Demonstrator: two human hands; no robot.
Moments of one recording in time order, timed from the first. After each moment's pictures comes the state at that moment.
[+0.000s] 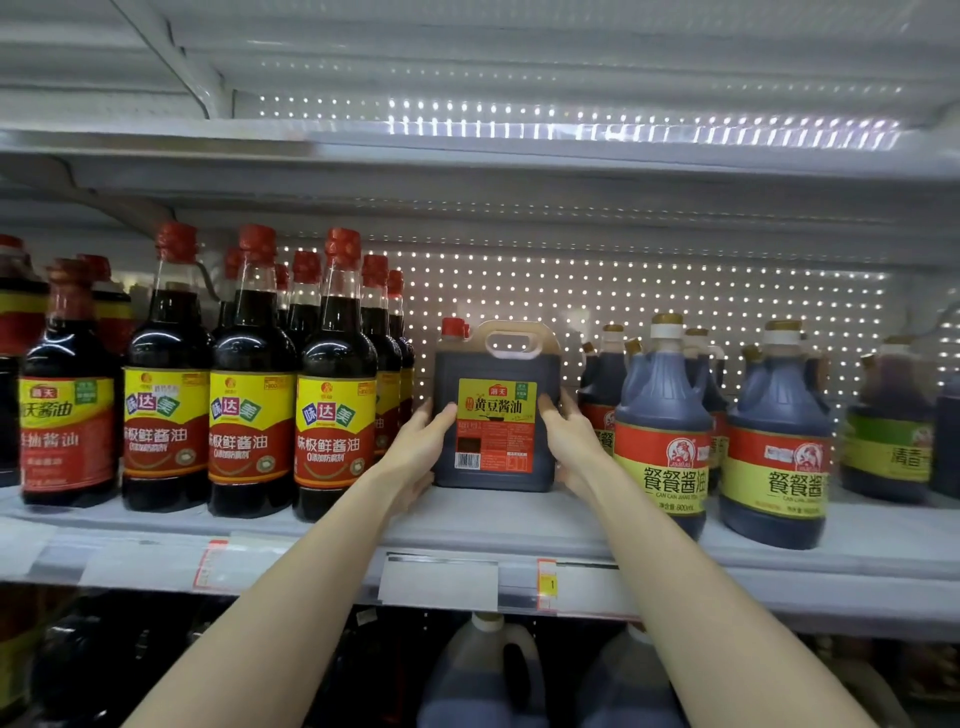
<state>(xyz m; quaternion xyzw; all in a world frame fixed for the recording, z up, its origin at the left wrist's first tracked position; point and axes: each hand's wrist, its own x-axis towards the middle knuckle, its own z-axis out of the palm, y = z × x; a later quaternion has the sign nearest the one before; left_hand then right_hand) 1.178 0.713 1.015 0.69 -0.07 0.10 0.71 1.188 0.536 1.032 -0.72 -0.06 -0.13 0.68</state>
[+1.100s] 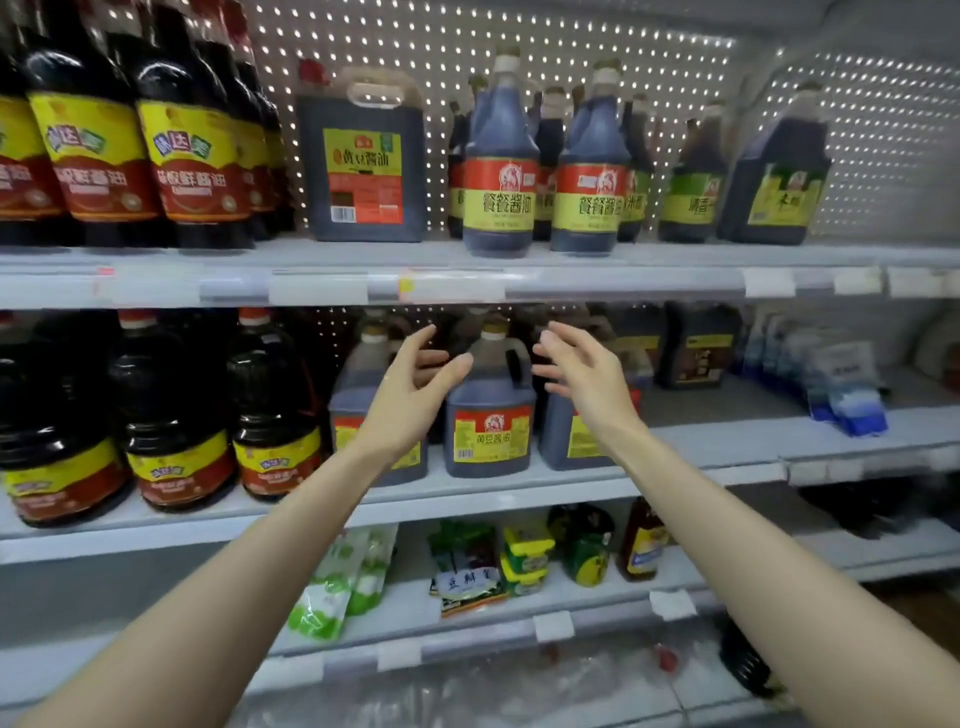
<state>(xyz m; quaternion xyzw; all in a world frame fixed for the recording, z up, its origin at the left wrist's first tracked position) 0.947 0.601 0.871 0.75 -0.17 0.10 0.63 0.936 0.407 0.879 -0.73 -0.02 -0.19 0.65</state>
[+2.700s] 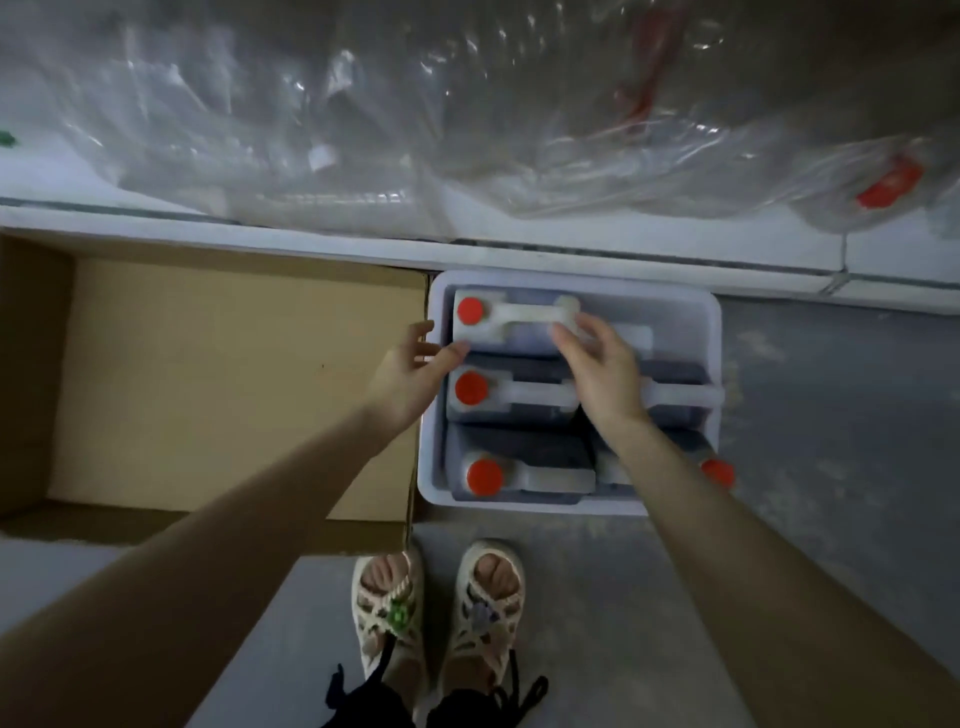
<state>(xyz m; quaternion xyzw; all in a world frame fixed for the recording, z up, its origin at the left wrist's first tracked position) 0.870 0.463 0.017 0.74 0.24 -0.31 0.54 0.876 0.263 -0.001 -0.78 0.26 0.18 0.54</state>
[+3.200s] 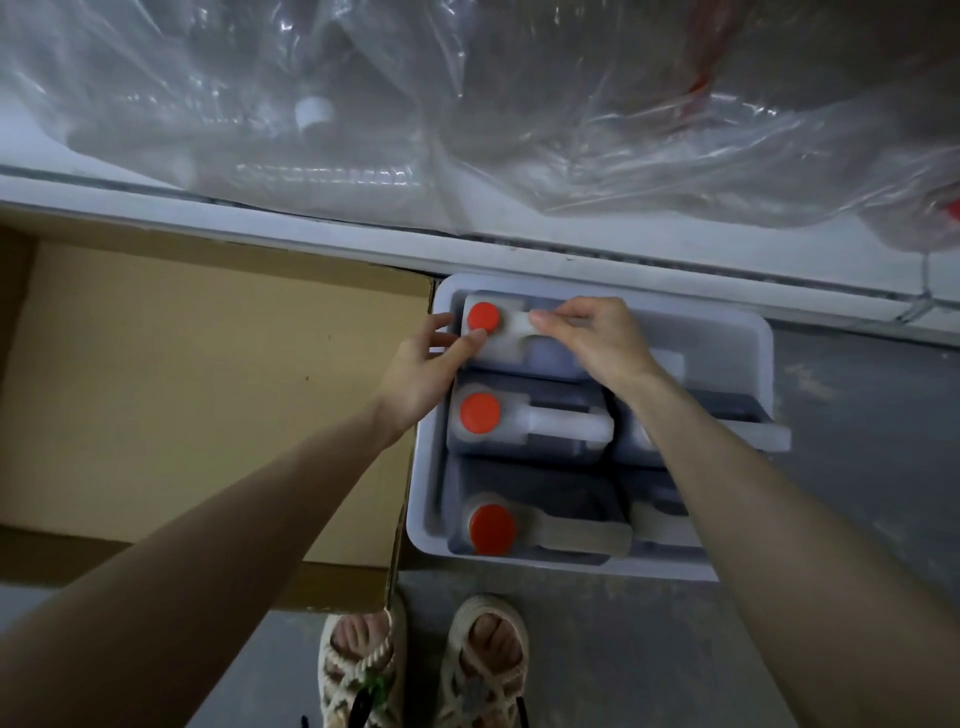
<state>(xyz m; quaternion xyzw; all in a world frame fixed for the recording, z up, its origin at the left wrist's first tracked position) 0.889 0.455 -0.073 0.74 0.23 -0.27 0.58 0.938 0.264 -0.078 -0.84 0.11 0.25 0.48</state>
